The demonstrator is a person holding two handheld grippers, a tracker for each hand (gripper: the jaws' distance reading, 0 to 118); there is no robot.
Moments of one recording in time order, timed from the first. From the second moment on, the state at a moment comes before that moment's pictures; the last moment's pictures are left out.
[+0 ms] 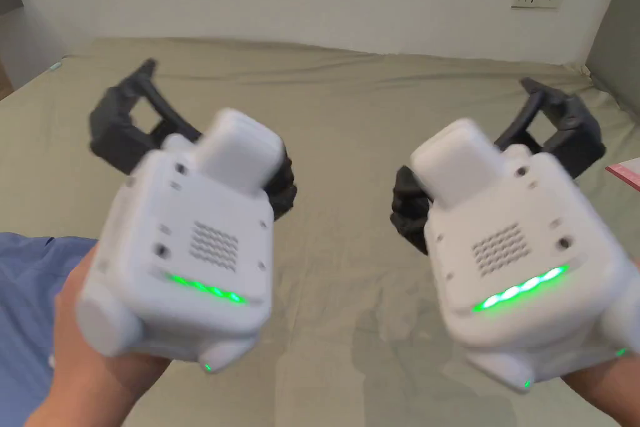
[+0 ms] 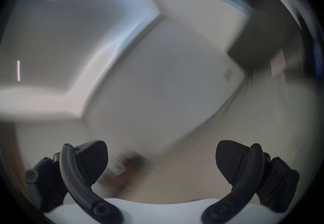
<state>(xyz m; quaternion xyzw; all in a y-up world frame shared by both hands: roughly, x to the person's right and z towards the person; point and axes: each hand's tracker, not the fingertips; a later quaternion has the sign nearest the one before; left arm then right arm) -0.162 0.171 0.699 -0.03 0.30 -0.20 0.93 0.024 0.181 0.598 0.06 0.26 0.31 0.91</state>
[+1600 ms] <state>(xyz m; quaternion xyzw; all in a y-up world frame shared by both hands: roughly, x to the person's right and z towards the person) -0.165 0.178 0.691 -0.01 0.24 -0.06 0.97 0.042 0.192 0.594 0.01 0.26 0.12 0.96</state>
